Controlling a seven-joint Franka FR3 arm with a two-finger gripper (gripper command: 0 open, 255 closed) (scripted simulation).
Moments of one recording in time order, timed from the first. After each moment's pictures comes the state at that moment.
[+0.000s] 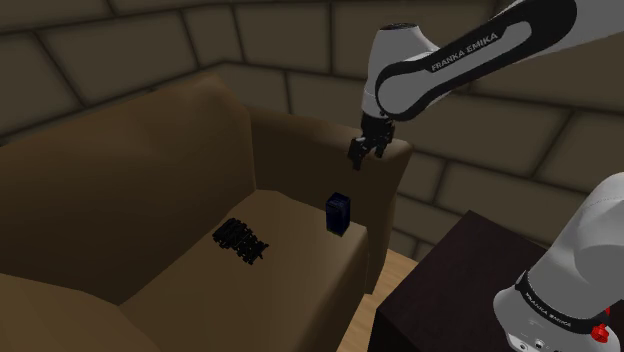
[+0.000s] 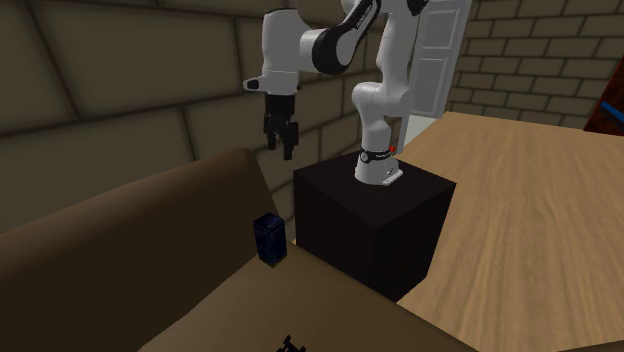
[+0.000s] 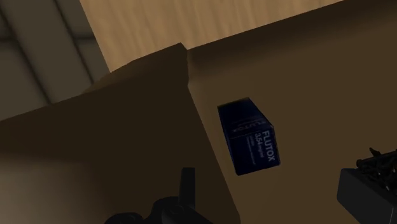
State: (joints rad) arm 0.05 -0.25 0.05 -2.46 0.04 2.31 0.10
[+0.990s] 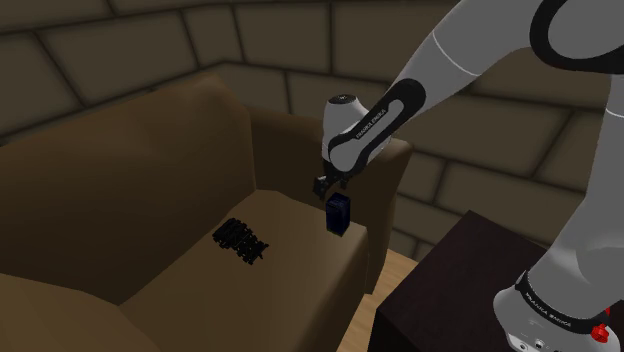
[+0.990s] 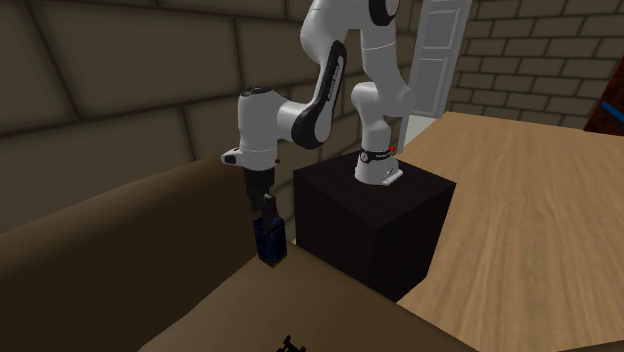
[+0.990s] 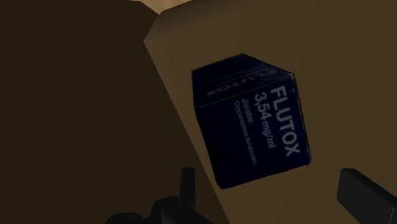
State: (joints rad) arm 0.09 0.31 0.08 -2.22 -0.03 2.62 0.25
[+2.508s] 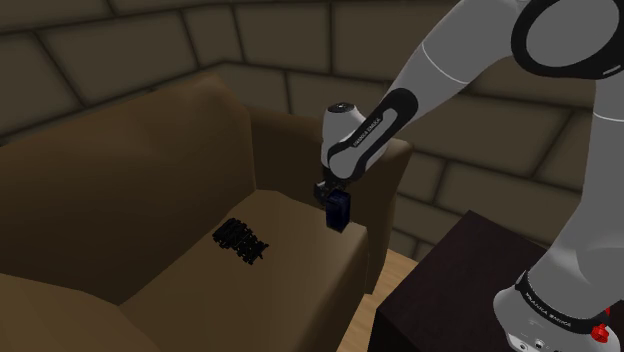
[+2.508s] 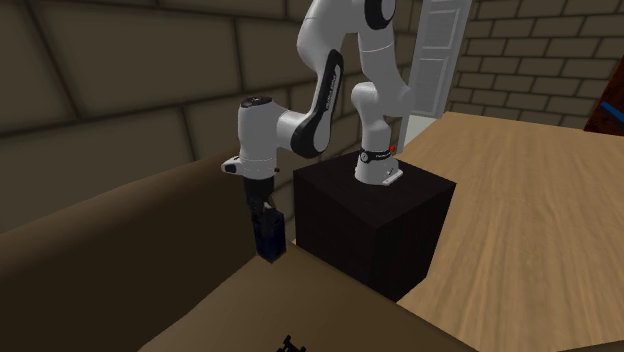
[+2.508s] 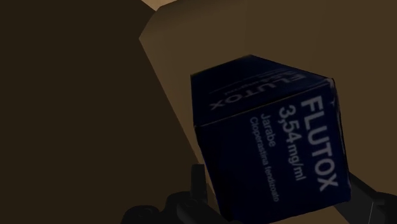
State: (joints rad) arm 0.10 0.37 0.08 -2.20 -0.04 2.66 0.26
